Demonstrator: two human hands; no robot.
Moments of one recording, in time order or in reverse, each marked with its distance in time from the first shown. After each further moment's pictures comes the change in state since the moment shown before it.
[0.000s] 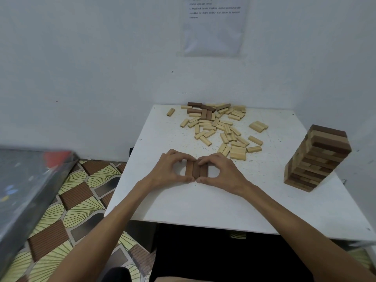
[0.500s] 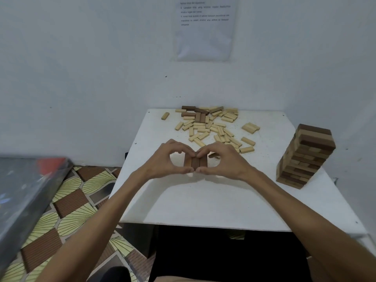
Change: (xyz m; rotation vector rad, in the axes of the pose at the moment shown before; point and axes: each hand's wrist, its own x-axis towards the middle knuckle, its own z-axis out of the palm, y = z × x) left_hand 0.016 0.039 -0.030 -0.101 0.005 0.178; right_hand 0.003 -0.046 -0.050 -0.011 0.004 -0.099
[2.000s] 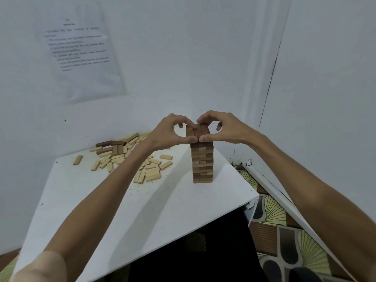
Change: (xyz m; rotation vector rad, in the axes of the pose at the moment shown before) left_hand 0.201 0.182 0.113 0.009 -0.225 0.358; right_hand -0.125 0.017 -0.242 -0.222 0.333 0.214
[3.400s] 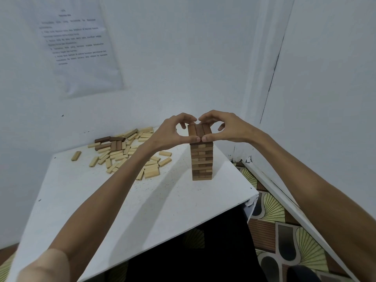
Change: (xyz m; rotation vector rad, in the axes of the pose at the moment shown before) left_hand 0.000 -0.007 0.017 -0.038 0.013 -0.059; right_hand -0.001 0.016 -0.001 0.023 -0.057 0.039
